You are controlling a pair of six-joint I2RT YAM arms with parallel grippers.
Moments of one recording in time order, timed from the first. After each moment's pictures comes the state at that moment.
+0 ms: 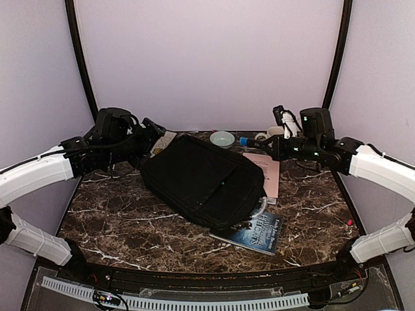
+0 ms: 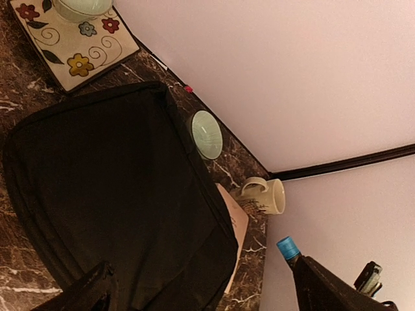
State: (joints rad) left arm -0.73 1.24 1.08 -0.28 -0.25 -1.27; right arm 0.63 1.25 1.01 -0.21 -0.12 0.27
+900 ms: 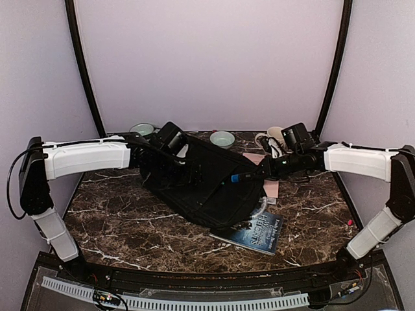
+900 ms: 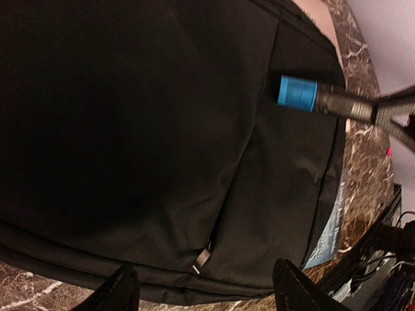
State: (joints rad) left arm -0.84 1.70 1.36 -0.60 0.07 -0.69; right arm 0.51 1.50 0.99 -0.31 -0.45 0.41
